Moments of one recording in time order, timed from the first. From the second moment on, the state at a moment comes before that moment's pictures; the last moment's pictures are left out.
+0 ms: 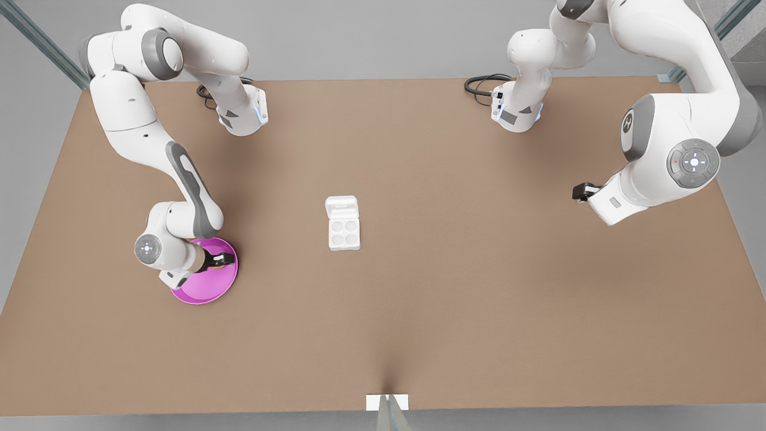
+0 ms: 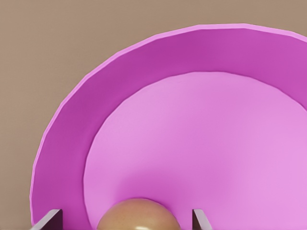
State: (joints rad) left arm -0.07 0.21 -0.05 -1.41 0.14 1.35 0.11; right arm -0.23 0.58 0.21 -1.95 -0.03 2.37 -0.18
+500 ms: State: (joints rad) left arm -0.07 0.21 -0.05 -1.41 0.14 1.34 0.11; right arm -0.25 0.58 0.21 -1.99 -0.03 2.40 -0.16
